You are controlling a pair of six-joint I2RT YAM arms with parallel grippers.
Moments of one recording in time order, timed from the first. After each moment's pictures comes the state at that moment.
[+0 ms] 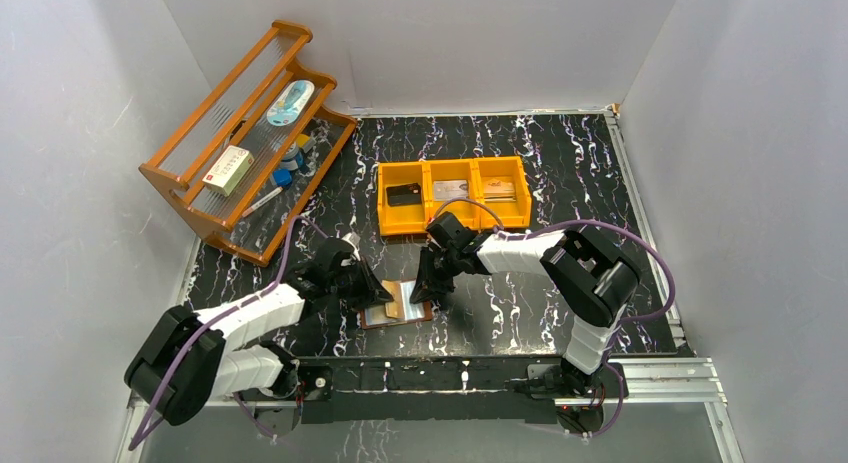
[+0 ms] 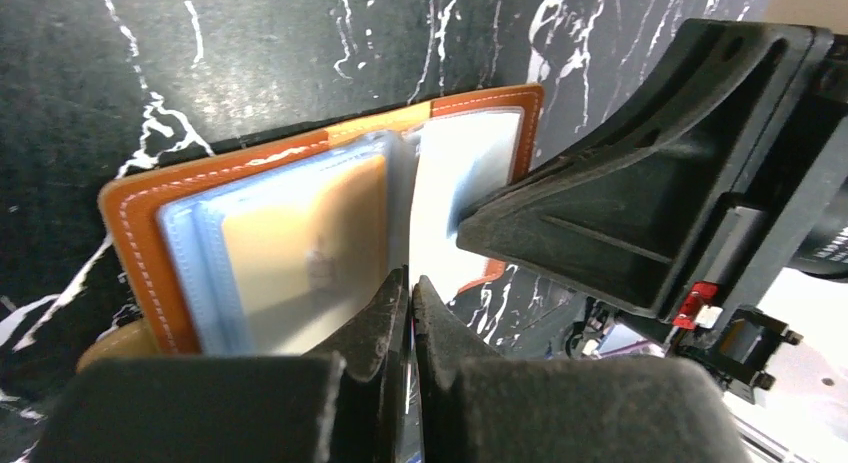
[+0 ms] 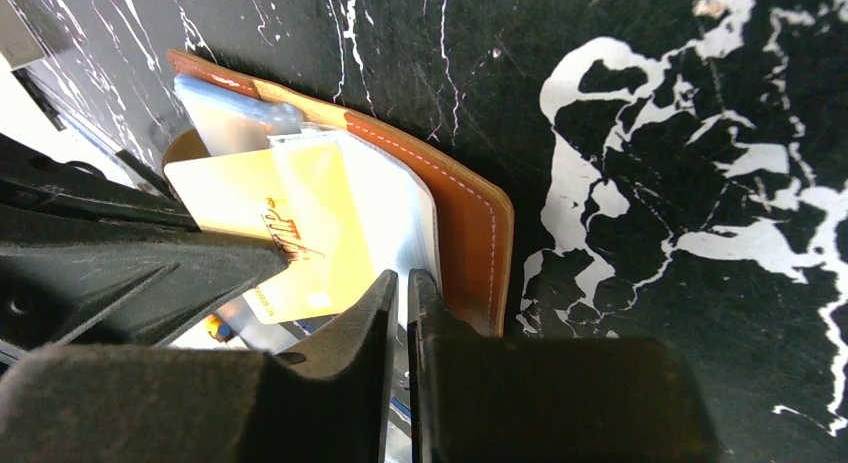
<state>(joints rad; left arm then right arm) -0.60 1.17 0.39 -0.04 0.30 -0.99 0.85 1.78 0.92 -0.17 -0.43 0.92</state>
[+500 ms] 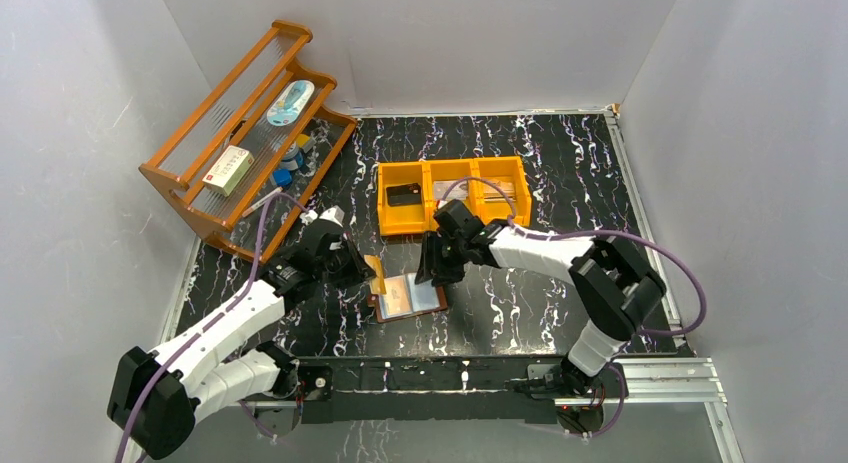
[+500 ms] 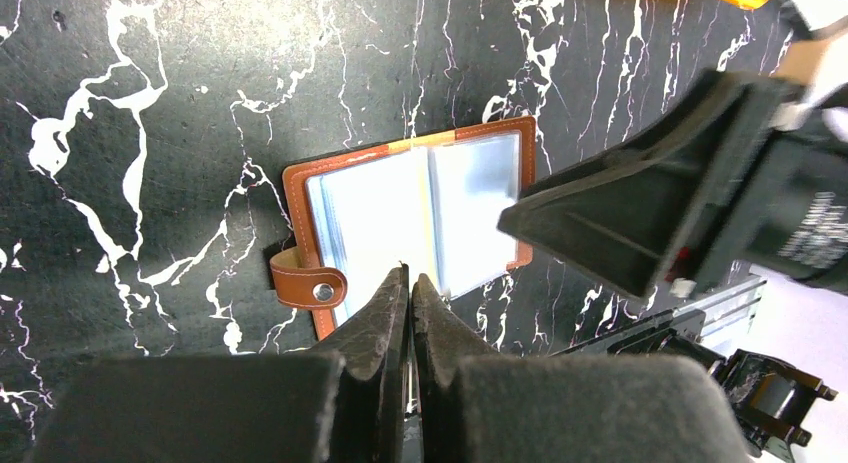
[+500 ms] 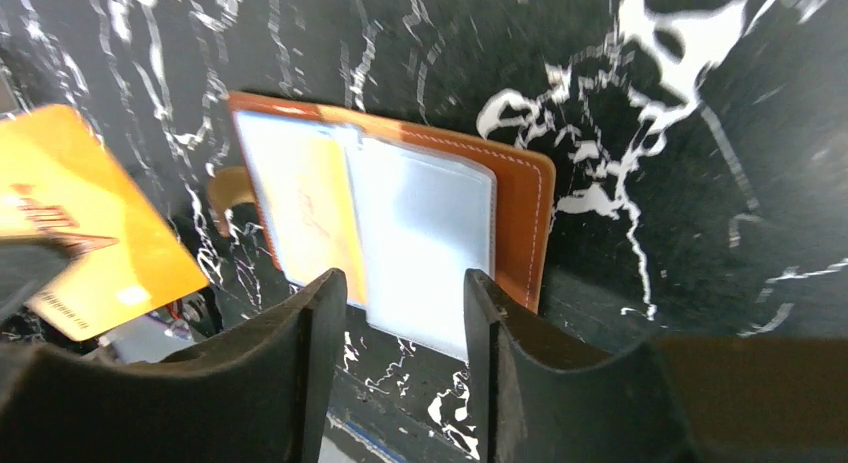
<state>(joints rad) -0.60 0.98 0.61 -0.44 0.05 -0.86 0.83 1.67 0.95 -0.29 -0.27 0.81</state>
